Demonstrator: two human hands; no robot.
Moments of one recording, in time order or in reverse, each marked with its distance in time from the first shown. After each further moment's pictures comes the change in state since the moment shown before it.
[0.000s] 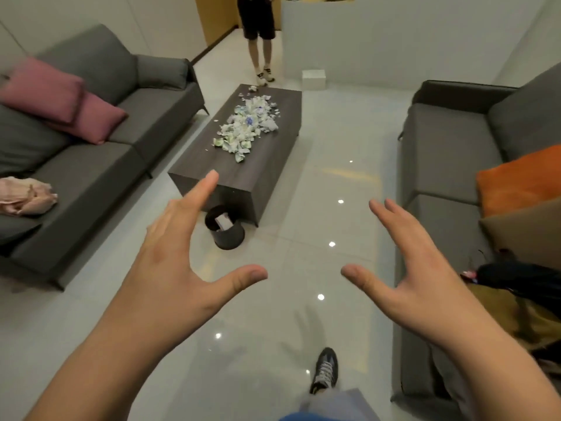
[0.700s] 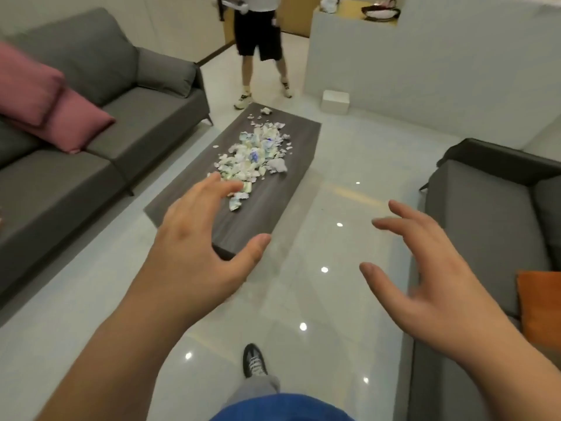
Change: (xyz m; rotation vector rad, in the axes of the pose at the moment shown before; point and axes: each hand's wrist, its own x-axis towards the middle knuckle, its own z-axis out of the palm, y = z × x) left_hand 0.454 -0.092 0.084 0.046 0.059 -0.042; right_hand 0.466 0.036 -0.009 -0.113 -0.034 -0.148
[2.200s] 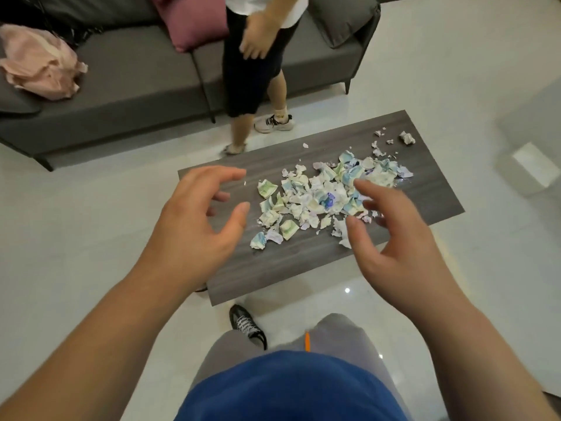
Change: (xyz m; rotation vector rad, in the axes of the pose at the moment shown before) left_hand 0.514 -0.210 0.141 -0.096 0.473 -0.689; right_hand 0.760 0.095 0.200 0.268 -0.563 -0.414
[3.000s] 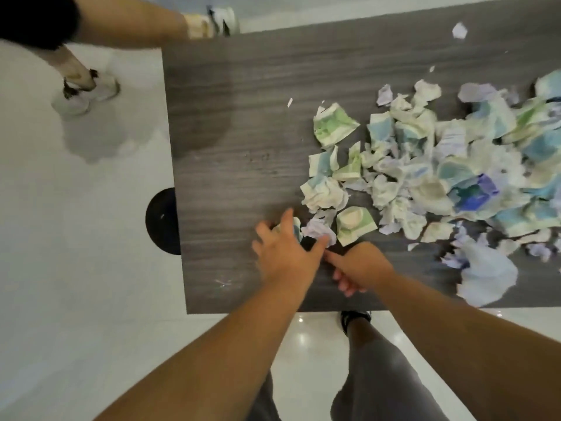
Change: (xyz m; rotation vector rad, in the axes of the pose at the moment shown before) left_hand 0.060 -0.405 0.441 0.337 -0.159 -0.992; right_hand 0.163 0.458 0.432 -0.296 -1.164 0.912
